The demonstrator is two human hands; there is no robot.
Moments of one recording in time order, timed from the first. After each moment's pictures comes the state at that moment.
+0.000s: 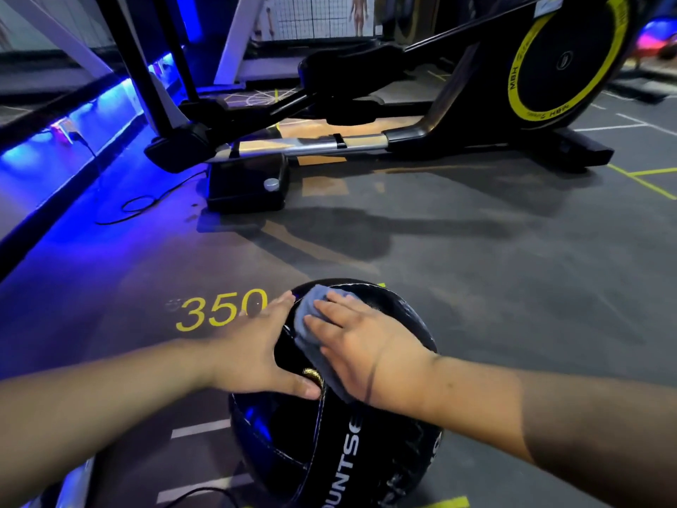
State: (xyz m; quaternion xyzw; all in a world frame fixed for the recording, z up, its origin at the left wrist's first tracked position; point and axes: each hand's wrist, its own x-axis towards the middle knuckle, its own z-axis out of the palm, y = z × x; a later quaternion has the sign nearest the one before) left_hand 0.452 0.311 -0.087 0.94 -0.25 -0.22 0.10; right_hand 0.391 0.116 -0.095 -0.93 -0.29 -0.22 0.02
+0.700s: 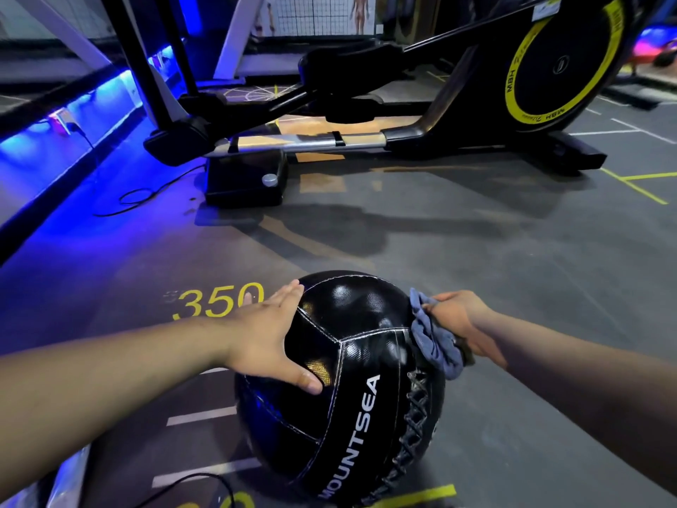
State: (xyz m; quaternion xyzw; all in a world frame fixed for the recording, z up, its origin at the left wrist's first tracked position) left_hand 0.448 0.293 -0.078 0.93 -0.28 -0.24 0.02; right_hand 0.411 0.002 -0.114 -0.78 0.35 0.05 0.51
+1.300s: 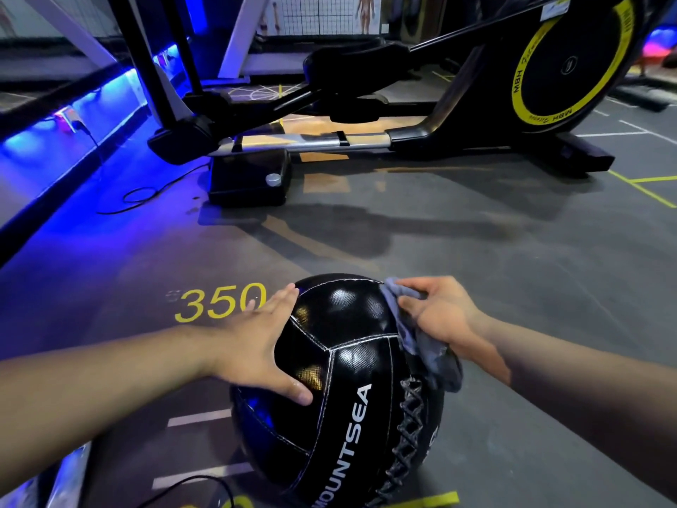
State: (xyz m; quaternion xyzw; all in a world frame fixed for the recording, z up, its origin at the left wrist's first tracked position) left_hand 0.440 0.303 -0.073 0.93 -0.29 -0.24 0.06; right_hand 0.413 0.031 -0.102 -0.85 0.17 -0.02 0.50
